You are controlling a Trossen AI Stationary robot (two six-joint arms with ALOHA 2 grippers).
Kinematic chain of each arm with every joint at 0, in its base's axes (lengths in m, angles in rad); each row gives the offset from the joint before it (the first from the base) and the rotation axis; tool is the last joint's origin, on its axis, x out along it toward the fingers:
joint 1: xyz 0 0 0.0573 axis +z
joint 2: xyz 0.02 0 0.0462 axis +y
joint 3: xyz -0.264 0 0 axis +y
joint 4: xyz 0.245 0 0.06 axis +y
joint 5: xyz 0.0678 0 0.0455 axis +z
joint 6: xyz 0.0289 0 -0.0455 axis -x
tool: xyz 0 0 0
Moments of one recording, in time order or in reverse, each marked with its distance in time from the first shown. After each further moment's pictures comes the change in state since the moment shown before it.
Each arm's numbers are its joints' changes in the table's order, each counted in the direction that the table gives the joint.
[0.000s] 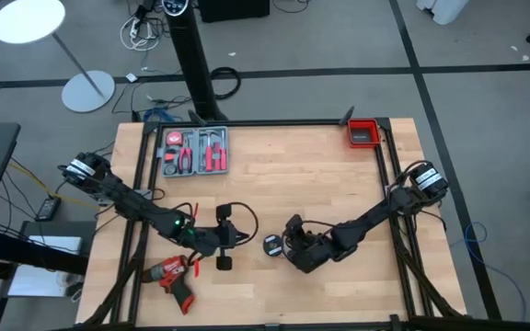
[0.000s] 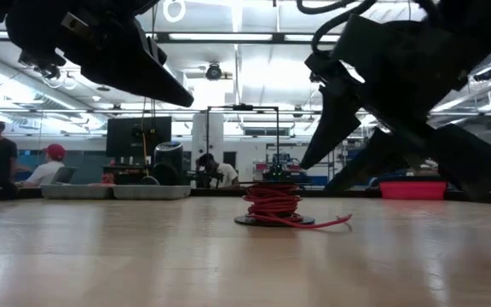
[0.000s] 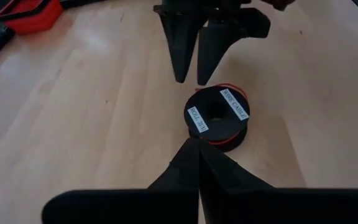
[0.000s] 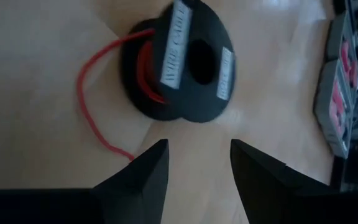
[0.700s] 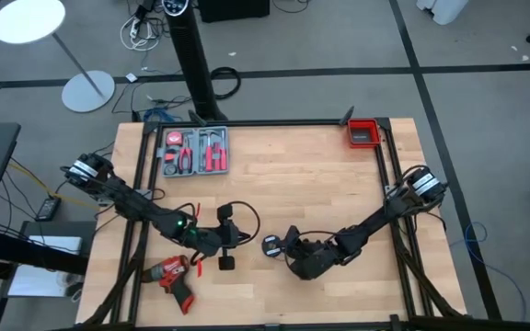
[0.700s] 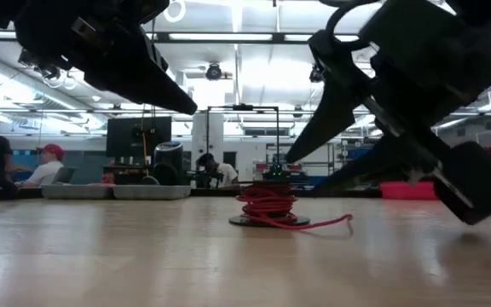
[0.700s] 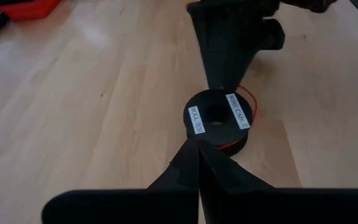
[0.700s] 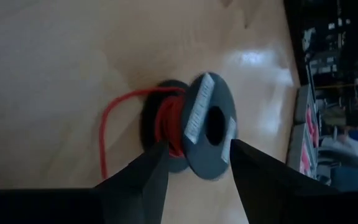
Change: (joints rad) left arm 0.006 0.030 0.001 -0.028 -0.008 0.052; right arm 0.037 0.049 0.080 -0.366 -0.007 0.258
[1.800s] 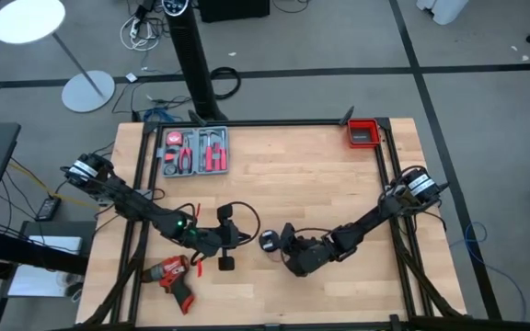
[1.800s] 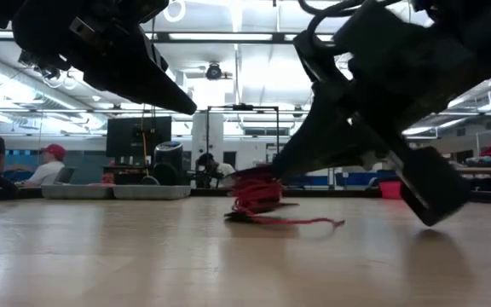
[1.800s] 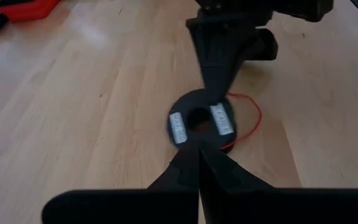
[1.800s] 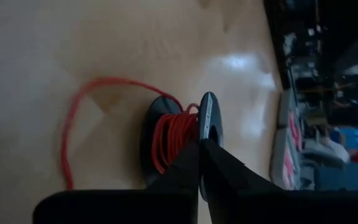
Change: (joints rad) left arm 0.000 0.000 0.000 0.000 -0.001 -0.006; right arm -0.039 0.031 -0.001 -0.111 -0.002 0.081
